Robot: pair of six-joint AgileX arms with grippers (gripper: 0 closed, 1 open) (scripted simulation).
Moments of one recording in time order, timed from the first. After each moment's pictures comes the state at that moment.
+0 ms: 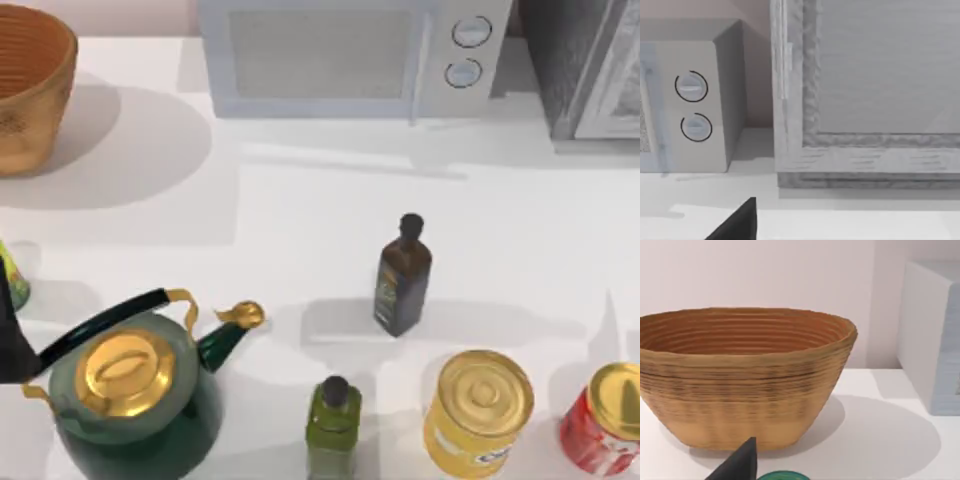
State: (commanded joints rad) left arm 0.00 0.00 0.00 0.00 0.00 0.00; right arm 0.00 0.00 0.00 0.00 0.00 0.00
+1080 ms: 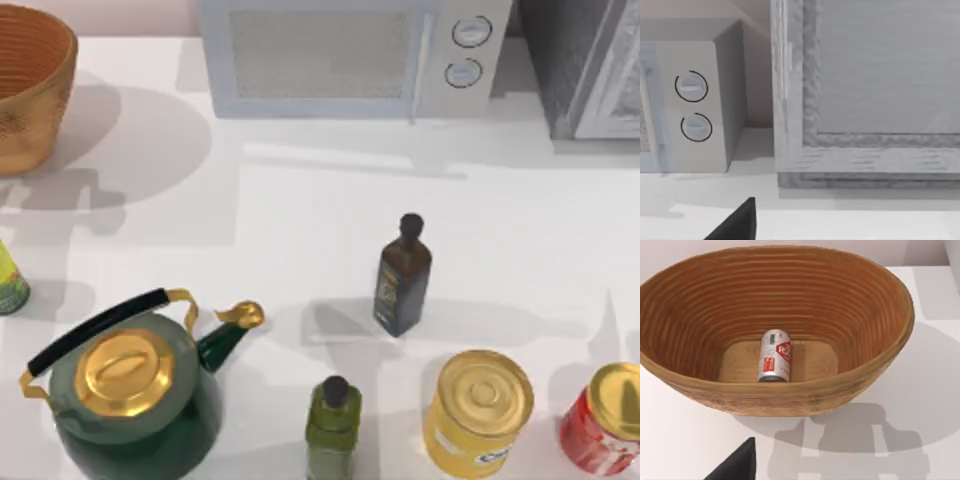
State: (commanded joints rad) left arm 0.11 1.09 1.02 -0.50 0.06 0.10; right arm 0.00 0.00 0.00 0.00 0.00 0.00
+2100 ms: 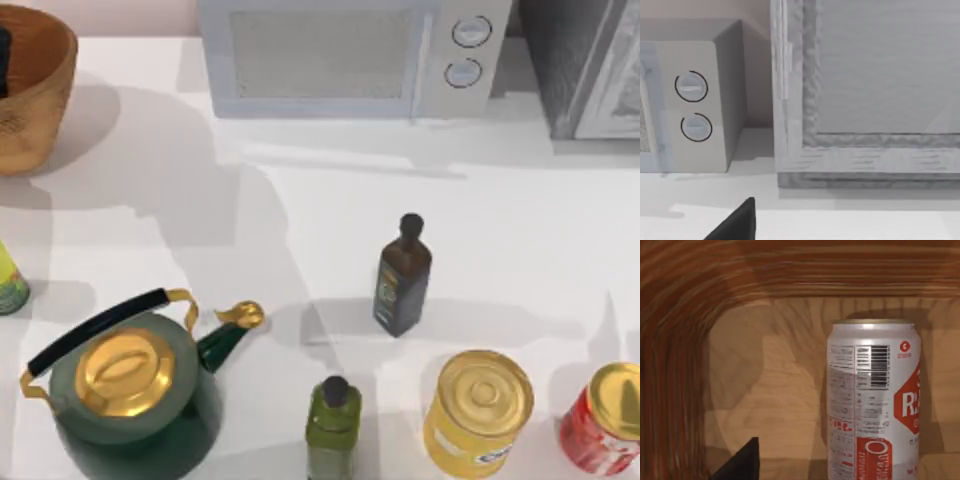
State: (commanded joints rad) left arm 0.22 2.47 2.32 -1.13 0.15 0.22; right arm 0.00 0.00 0.00 0.00 0.00 0.00
